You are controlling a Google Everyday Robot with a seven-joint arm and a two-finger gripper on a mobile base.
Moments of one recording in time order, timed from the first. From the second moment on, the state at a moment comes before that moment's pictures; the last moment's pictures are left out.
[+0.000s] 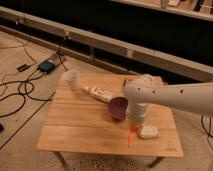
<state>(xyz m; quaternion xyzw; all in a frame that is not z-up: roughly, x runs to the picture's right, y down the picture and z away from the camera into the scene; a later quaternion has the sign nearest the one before) 0.154 0.203 0.713 -0.20 0.36 0.78 0.48</state>
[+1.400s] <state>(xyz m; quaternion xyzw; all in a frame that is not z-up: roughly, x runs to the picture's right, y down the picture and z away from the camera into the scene) 0.243 0.220 0.773 -0.20 0.41 0.77 0.44</state>
